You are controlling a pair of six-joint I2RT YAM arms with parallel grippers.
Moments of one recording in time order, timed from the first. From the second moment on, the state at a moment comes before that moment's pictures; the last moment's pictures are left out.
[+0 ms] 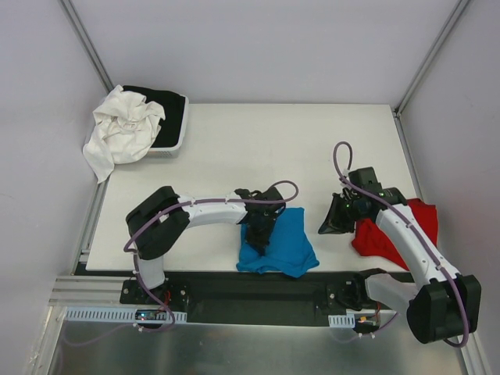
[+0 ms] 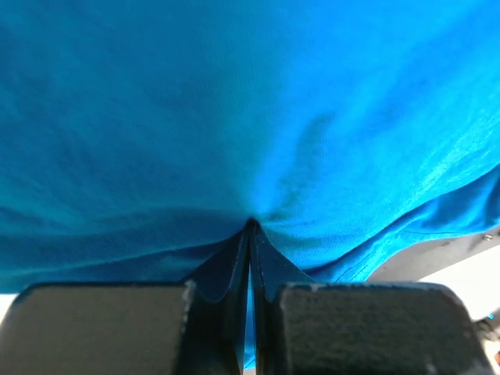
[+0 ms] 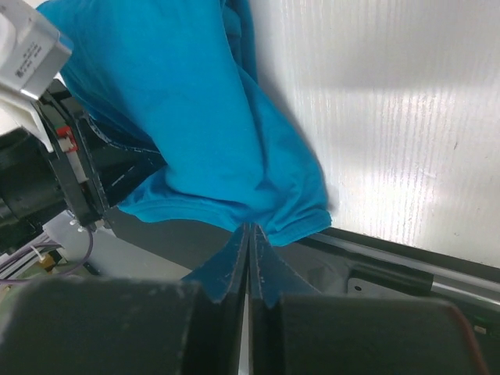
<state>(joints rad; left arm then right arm) -1.02 1.84 1.16 -0.66 0.19 -0.69 0.24 1.08 0.81 -0.96 -0.38 0.51</state>
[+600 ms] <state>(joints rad) -0.69 1.71 0.97 -0.59 0.28 -0.67 0.24 1.04 0.81 -0.99 -0.36 0.52</state>
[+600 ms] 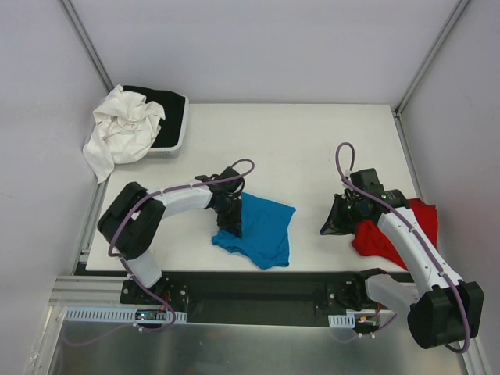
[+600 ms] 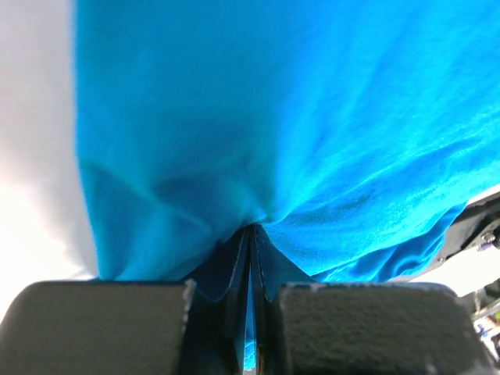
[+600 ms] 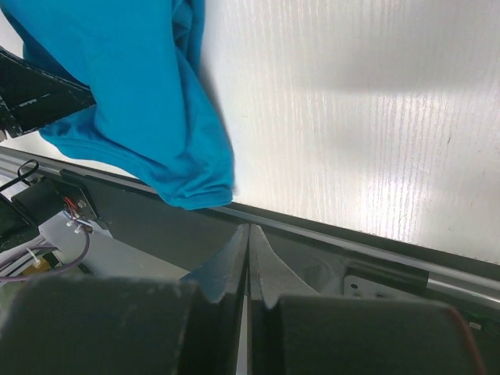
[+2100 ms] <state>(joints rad) -0.79 1.73 1.24 -0.85 -0.01 -0.66 0.24 1.00 0.81 -0.99 -0.38 0.52</state>
